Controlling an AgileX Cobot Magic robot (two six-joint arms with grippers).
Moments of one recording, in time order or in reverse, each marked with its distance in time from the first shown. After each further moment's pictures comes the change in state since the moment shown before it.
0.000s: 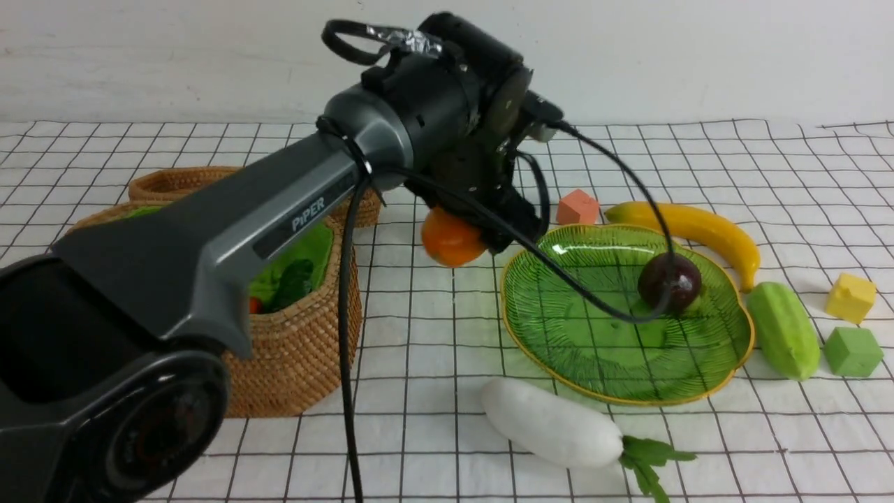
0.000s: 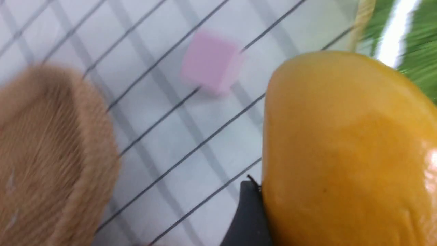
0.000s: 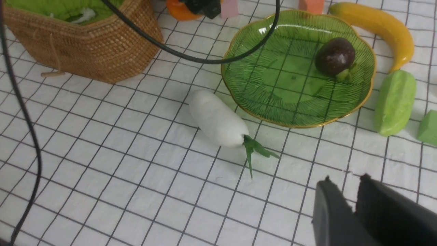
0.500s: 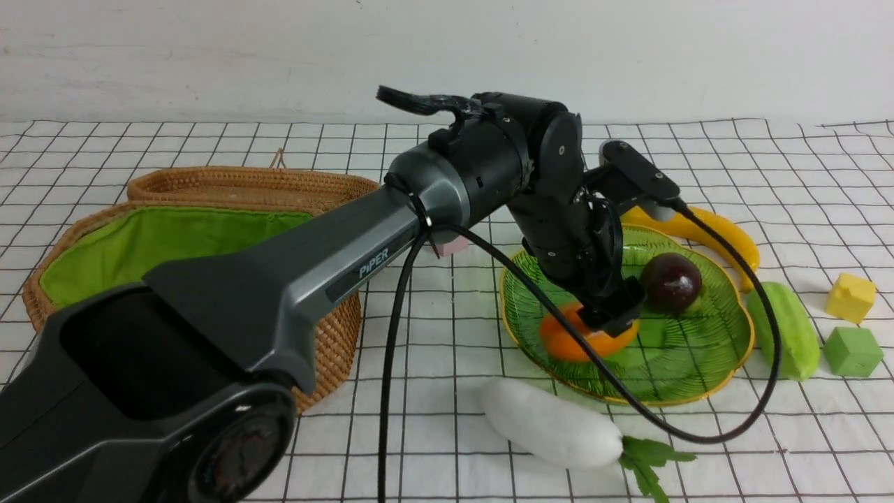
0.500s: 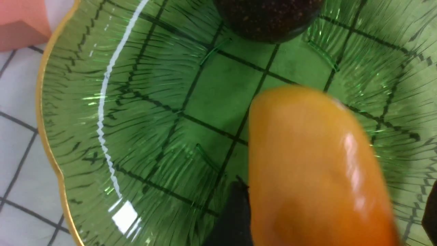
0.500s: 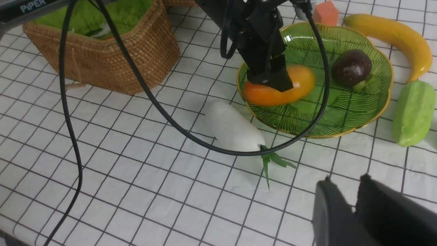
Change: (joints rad) right arm 0.000 0.000 0.000 0.055 -0.012 0.000; left arm -0.043 0.113 -0.004 -0.389 -0.136 0.413
